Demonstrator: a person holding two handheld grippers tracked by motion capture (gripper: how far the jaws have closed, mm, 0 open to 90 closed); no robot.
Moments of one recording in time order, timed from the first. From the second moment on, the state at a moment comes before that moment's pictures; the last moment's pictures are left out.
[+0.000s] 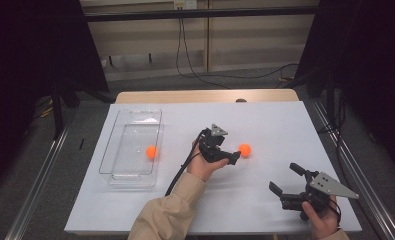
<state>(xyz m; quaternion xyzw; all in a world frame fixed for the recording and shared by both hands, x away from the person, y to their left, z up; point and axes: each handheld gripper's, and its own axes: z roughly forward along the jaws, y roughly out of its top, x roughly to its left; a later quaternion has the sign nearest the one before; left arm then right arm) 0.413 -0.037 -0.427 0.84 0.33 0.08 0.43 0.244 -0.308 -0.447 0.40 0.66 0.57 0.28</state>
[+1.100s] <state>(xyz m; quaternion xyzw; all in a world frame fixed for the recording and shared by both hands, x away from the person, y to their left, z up) 0.421 -0.050 -0.436 0.84 0.32 0.09 0.42 0.244 -0.309 -0.447 0.40 0.66 0.57 0.28</state>
